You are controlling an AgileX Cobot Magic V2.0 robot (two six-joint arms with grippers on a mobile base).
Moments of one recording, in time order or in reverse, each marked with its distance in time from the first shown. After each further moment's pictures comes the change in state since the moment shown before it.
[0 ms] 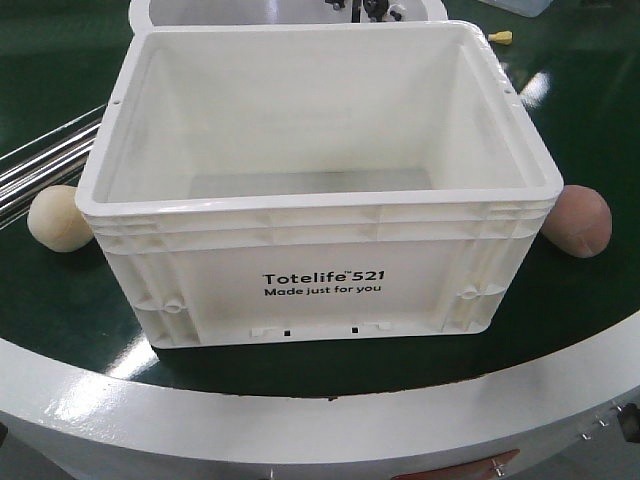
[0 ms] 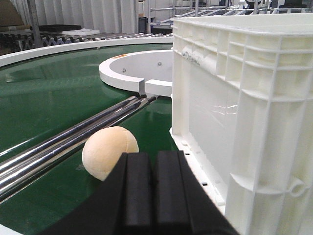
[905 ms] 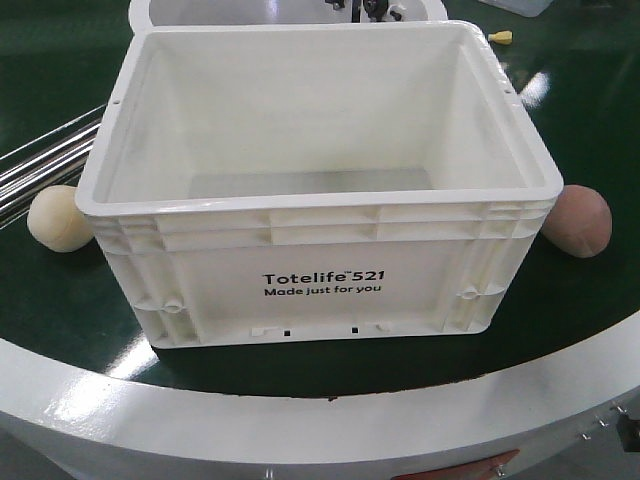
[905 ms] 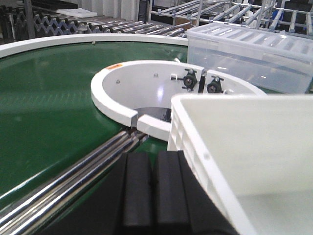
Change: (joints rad) left arm 0.000 0.765 -0.703 -0.092 0.042 -0.015; right arm 0.000 0.000 0.000 -0.161 0.000 -0.136
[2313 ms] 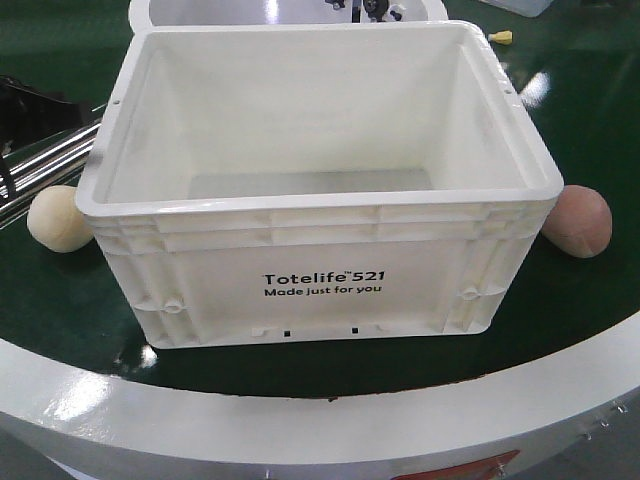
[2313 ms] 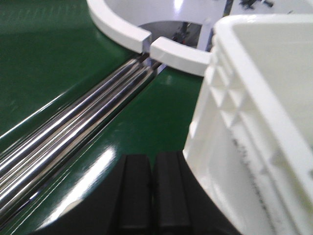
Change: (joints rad) left arm 0.034 0.473 -0.257 0.002 0.139 0.032; right arm 0.000 0.609 -0.788 0.144 0.224 0.353
